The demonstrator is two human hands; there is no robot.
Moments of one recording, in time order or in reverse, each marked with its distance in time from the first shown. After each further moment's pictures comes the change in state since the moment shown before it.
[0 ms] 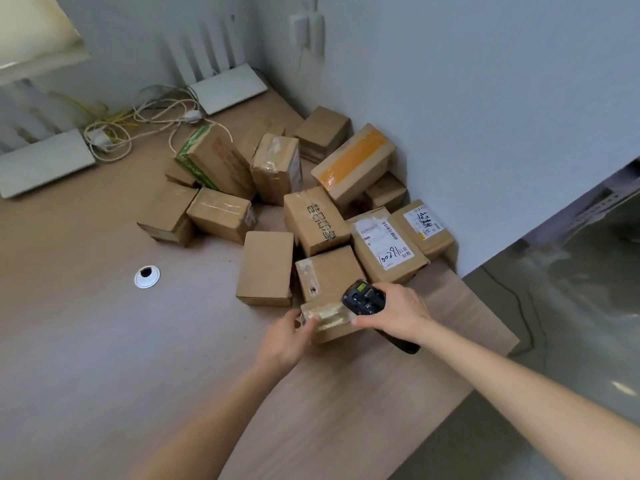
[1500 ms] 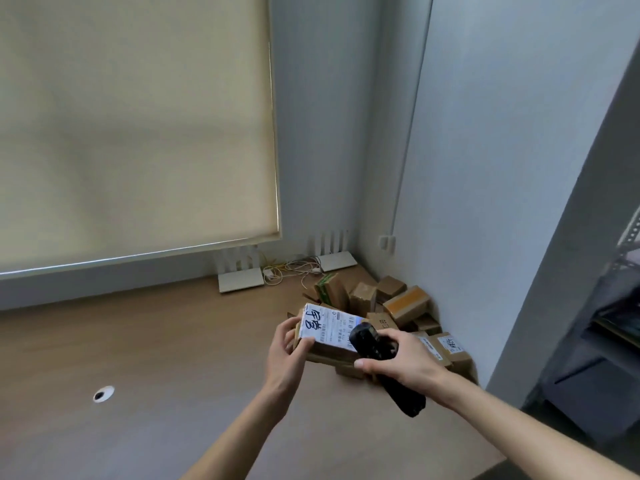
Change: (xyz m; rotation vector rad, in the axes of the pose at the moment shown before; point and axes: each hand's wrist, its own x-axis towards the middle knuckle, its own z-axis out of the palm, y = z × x) left_hand -0.419 -0.046 -0.148 -0.830 0.504 0.544; right_hand -0.409 -0.147 -0.039 0.269 0.149 -0.547
